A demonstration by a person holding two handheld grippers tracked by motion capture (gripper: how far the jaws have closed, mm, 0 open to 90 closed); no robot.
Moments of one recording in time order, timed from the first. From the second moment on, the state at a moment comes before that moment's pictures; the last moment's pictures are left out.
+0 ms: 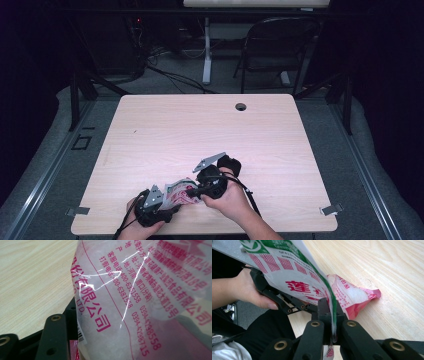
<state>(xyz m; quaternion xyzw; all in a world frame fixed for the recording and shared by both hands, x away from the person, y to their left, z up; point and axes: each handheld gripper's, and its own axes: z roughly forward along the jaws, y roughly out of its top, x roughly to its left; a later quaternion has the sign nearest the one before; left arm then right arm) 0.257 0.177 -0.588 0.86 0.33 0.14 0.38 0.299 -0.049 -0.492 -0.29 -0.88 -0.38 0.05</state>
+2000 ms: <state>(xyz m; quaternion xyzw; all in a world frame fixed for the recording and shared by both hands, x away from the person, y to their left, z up) 0.253 0.170 -0.555 0.85 0.31 0.21 0.36 0.293 -0.060 -0.470 -0.27 -0.87 -0.42 0.02</state>
